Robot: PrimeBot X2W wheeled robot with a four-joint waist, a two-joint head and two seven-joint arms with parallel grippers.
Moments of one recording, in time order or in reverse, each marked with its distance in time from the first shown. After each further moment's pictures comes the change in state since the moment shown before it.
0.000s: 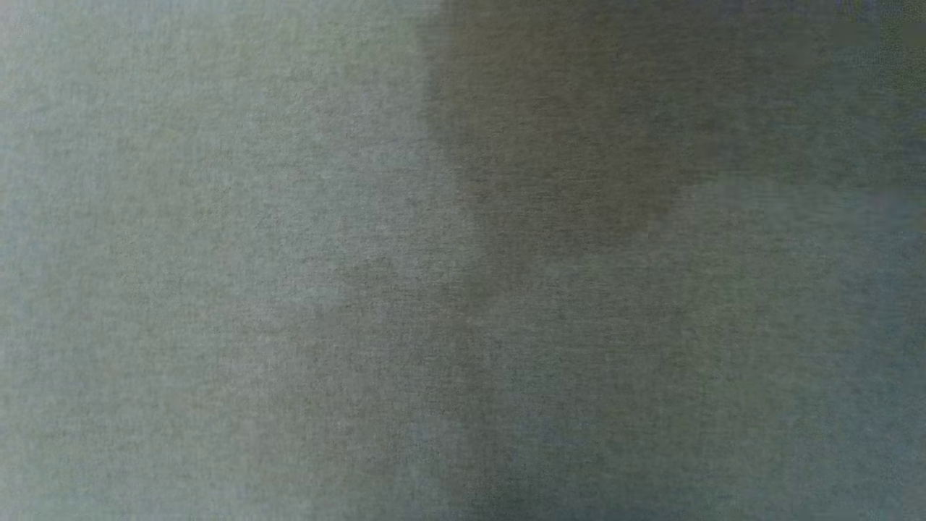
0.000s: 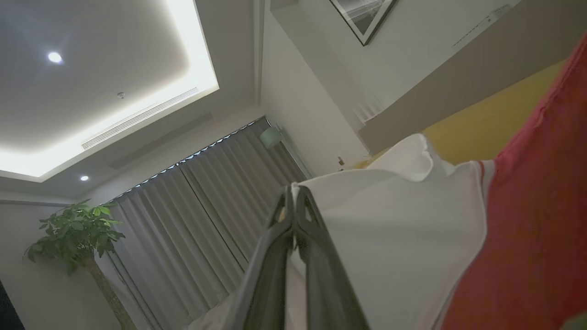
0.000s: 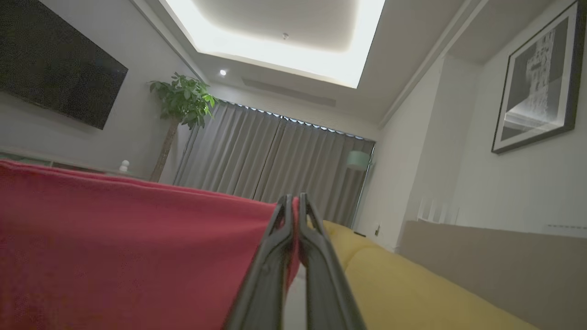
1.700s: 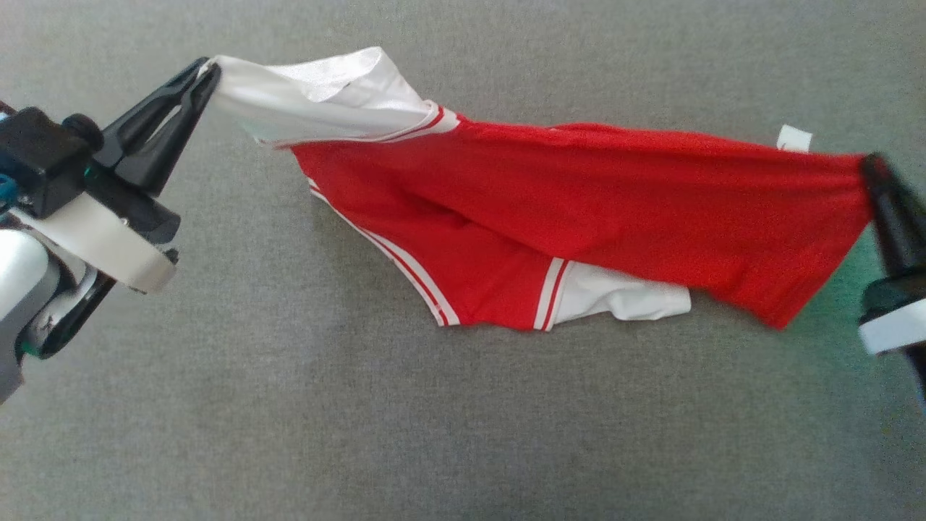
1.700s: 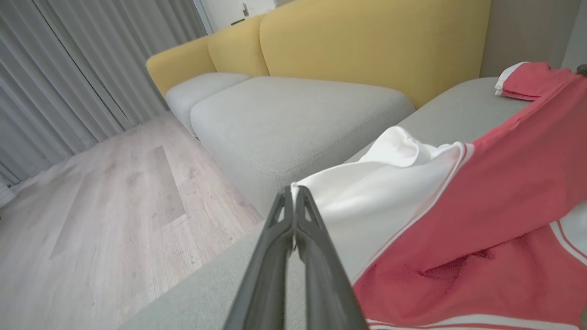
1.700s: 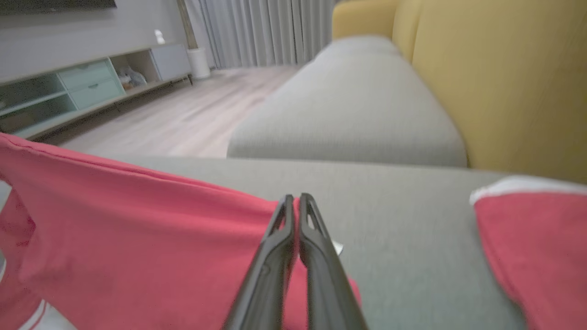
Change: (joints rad) left arm 0.697 0.322 -0.265 -0.417 -0.283 0.017 0.093; right arm 1.100 0.072 0.022 -0.204 0.313 0.000 0.042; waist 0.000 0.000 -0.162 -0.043
